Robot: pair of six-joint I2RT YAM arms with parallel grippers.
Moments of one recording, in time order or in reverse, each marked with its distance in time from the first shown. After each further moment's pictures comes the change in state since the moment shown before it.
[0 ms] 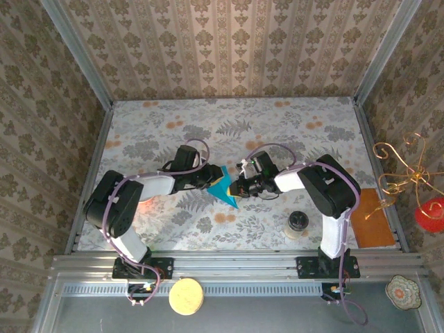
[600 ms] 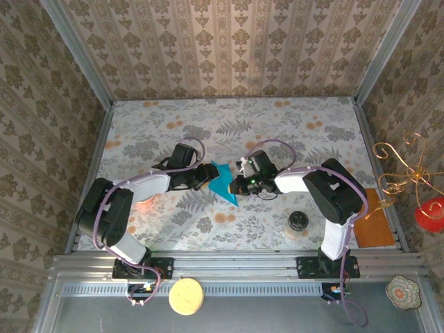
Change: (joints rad) left arm 0.011 -0.103 0.038 -0.259 -0.131 0.080; right arm 0.034 -0.072 0.004 -0.061 0.167 -0.055
